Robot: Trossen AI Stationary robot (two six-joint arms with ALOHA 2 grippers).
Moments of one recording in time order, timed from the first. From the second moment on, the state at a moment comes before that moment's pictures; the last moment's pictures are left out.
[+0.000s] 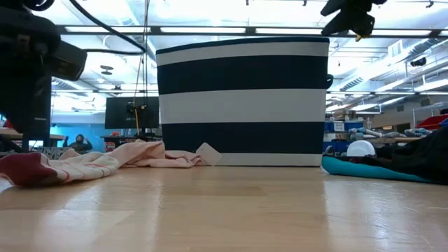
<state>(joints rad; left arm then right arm) -0.47 1.04 0.59 -0.73 -0.07 -1.32 0.21 0.96 0.98 -0.66 0.30 0.57</state>
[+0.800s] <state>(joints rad) -0.50 1.23 0.58 -0.82 0.10 -1.39 0.41 0.96 0.85 -0.54 0.48 0.64</state>
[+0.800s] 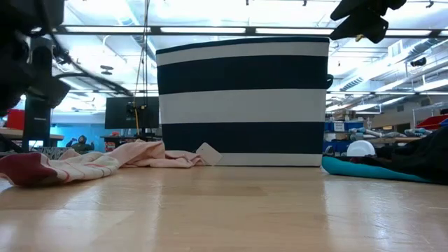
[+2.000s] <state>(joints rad) -0.38 1.30 1.52 -1.34 -0.65 -0.88 0.39 0.96 0.82 -0.54 0.45 0.59</state>
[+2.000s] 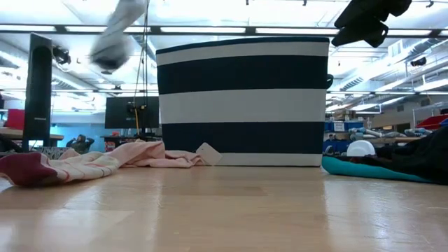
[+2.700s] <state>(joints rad) 0.31 1.43 1.68 -0.61 -0.34 -0.06 0.36 0.96 0.82 -0.54 0.39 0.56</state>
